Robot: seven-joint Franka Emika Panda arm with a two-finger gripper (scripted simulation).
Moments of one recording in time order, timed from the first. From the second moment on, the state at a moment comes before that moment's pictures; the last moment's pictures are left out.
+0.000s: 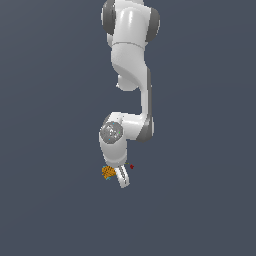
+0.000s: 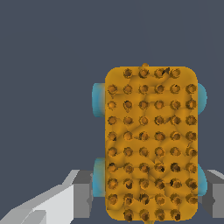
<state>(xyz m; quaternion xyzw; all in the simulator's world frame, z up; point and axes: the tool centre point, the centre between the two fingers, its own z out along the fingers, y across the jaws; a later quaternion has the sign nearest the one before) 0.072 -0.048 0.015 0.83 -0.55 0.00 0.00</state>
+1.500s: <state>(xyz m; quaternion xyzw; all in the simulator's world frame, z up) 0.034 -0.044 0.130 0.83 -0.55 0.00 0.00</state>
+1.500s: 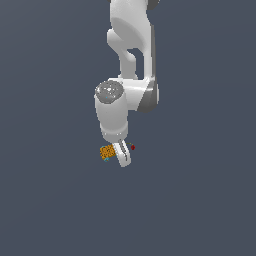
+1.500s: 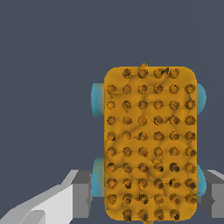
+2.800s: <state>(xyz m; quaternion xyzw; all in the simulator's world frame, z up) -0.051 -0.037 0.412 0.83 -0.55 0.00 0.00</state>
